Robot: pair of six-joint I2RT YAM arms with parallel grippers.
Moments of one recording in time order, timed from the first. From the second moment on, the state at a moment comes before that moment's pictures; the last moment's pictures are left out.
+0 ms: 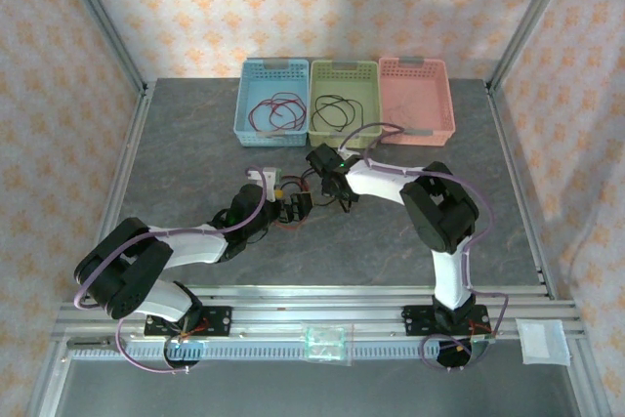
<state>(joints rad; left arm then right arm) -0.60 1.43 0.41 0.58 0.02 -0.59 0.72 1.98 1.29 -0.56 0.32 0.90</state>
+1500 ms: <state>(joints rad) -0.49 1.56 0.71 0.49 0.30 -0.34 0.70 1.34 1.00 -0.29 0.23 0.29</state>
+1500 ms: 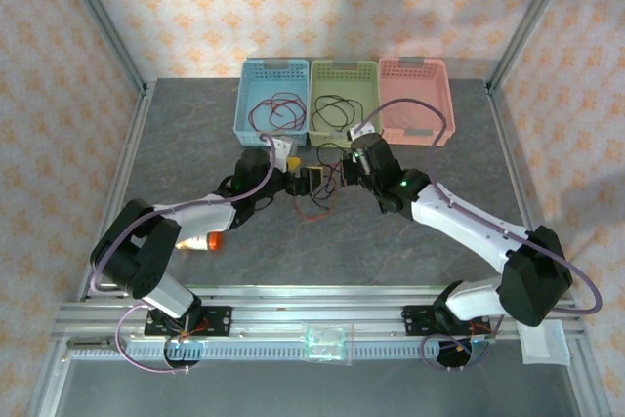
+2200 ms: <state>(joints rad) -0.46 1.75 0.88 0.45 0.36 -0.27 0.69 1.34 1.00 -0.30 0.12 0.25</state>
